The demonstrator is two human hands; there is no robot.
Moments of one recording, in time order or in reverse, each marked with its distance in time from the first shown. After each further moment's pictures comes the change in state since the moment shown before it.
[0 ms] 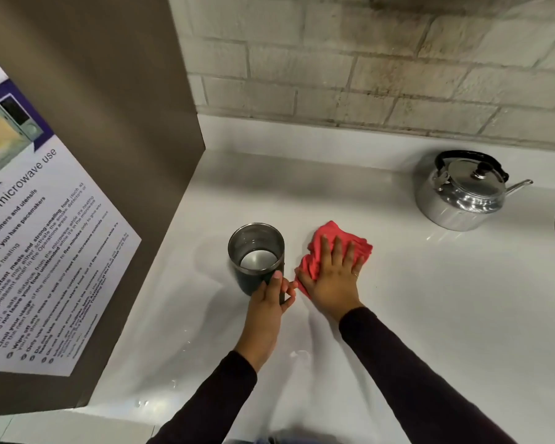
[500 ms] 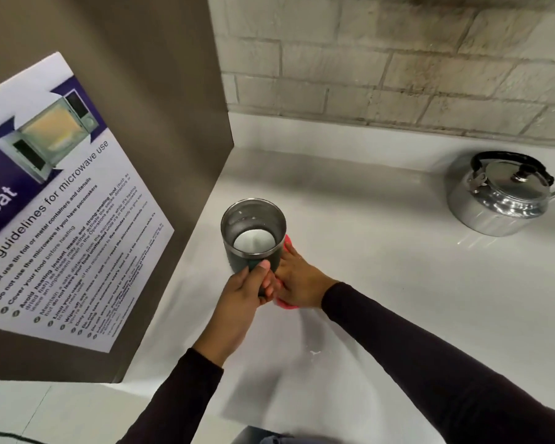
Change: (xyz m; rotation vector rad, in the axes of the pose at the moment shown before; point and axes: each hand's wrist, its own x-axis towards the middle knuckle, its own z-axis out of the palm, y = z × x) left_hand -0.018 0.050 -0.061 0.219 -0.053 0.174; right_hand 0.020 -0.078 0.011 0.078 -0.209 -0.982
